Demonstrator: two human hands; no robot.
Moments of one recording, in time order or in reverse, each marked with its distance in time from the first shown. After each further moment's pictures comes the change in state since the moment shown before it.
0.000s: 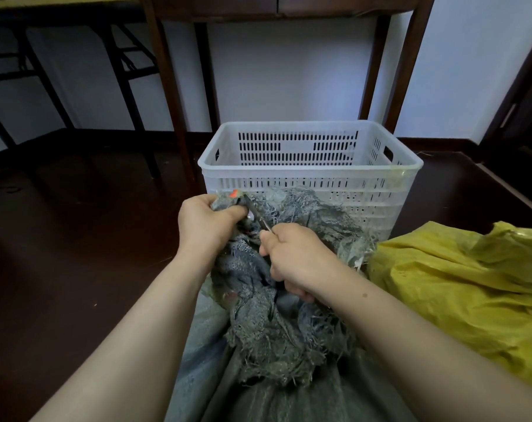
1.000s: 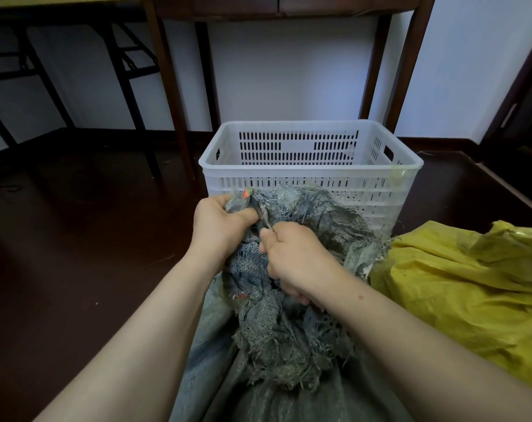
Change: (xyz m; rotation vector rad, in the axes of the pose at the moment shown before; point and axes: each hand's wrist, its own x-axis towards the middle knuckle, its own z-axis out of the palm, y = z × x) left_hand -0.004 -0.002 0.007 -0.094 -0.145 0.011; right_hand 0.000 -0.002 0.004 0.038 0.046 0.034
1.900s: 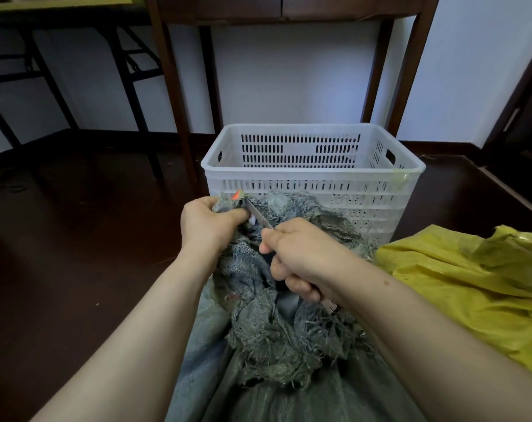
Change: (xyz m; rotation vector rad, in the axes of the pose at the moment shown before) left_hand 0.004 -0.001 -0.010 0.017 0.143 -0.033; right_hand -0.021 -0.022 -0.022 0.321 -0.228 0.152
